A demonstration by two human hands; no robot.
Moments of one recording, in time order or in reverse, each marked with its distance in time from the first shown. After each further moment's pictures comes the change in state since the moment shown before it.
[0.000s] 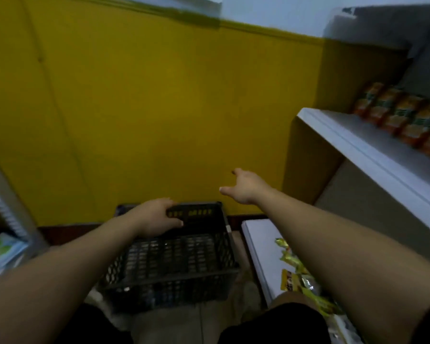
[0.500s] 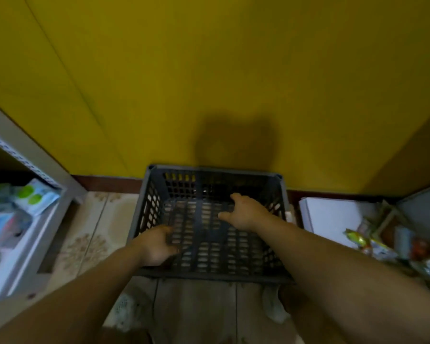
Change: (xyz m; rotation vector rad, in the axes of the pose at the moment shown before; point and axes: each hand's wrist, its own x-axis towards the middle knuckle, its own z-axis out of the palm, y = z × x) left_hand 0.108 -0.158 0.100 -0.378 -0.295 -0.360; right_hand 0.179 -0.041 0.205 0.035 -0.571 -0.062
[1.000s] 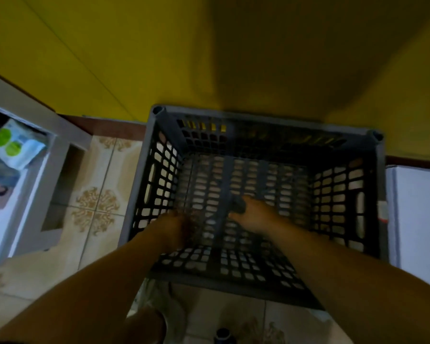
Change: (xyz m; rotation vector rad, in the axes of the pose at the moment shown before) left_hand 0.171 -0.120 0.054 0.282 -0.122 -0.151; right_hand 0.191 0.030 0.151 0.156 -0.260 0.018
